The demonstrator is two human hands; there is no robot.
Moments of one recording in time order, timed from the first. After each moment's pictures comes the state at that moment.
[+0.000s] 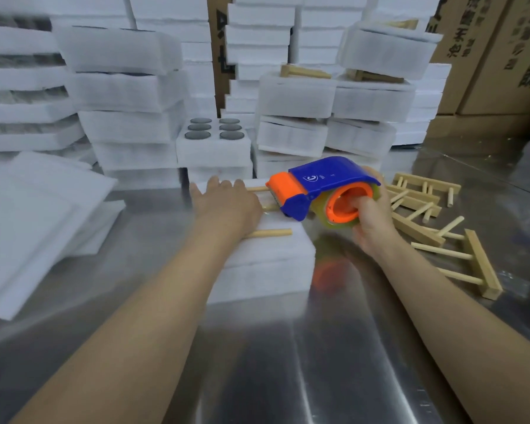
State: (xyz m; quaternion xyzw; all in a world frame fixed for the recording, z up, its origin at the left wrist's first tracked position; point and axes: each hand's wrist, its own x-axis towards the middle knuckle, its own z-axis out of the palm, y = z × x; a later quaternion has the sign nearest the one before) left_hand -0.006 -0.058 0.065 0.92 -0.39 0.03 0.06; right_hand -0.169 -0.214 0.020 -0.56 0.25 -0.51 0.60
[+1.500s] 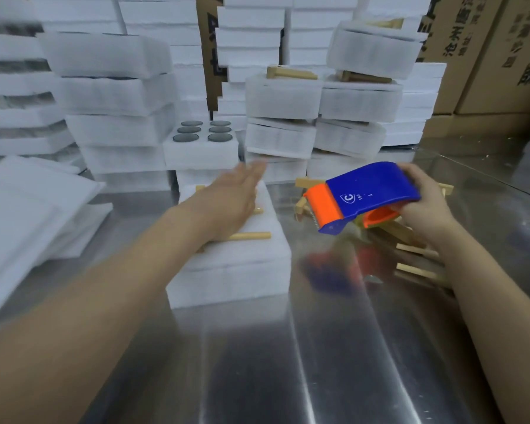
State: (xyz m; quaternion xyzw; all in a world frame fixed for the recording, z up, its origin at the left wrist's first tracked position) left_hand -0.008 -0.058 0.069 0.81 -0.58 0.03 0.09; right_hand -0.253 -0.266 0.039 -0.76 0.32 -0.43 0.37
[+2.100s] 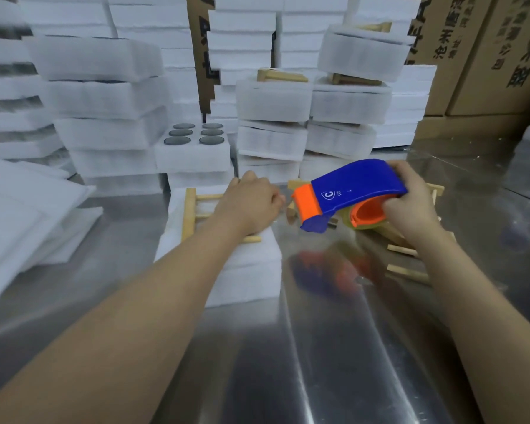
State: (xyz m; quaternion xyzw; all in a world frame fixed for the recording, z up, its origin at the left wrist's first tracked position) left_hand -0.028 -0.119 0.054 0.79 -0.60 0.09 0.13; right_hand -0.244 -0.250 0.049 -0.76 0.34 -0.45 0.32
